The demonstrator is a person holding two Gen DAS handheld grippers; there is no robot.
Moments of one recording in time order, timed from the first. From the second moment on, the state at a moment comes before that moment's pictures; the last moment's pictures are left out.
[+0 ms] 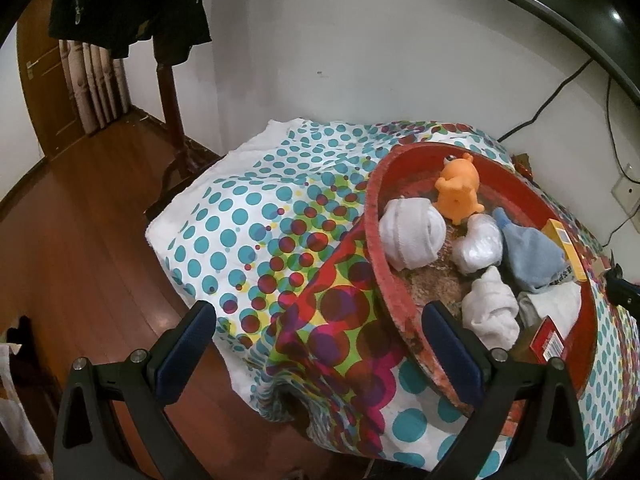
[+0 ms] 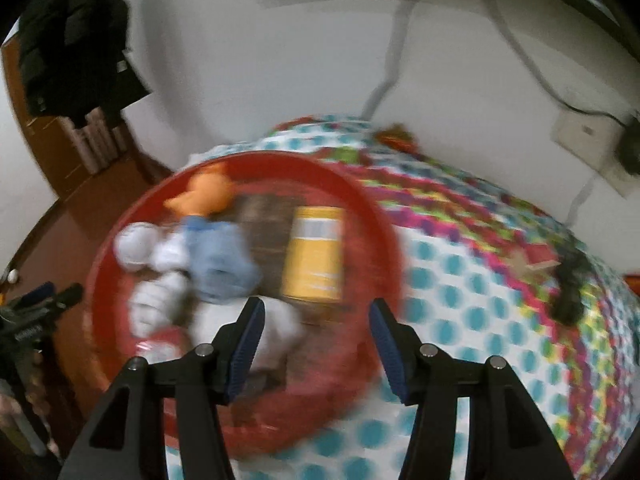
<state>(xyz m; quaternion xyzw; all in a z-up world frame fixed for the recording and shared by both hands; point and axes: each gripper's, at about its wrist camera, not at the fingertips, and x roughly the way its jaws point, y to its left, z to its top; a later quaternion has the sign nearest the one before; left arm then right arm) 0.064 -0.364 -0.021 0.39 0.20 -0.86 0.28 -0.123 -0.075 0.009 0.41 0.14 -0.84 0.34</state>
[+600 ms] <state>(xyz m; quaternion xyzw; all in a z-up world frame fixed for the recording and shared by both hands) 0.054 -0.350 -0.026 0.40 0.17 -0.86 0.27 -0.292 0.079 -0.051 0.44 0.04 -0.89 0.14</state>
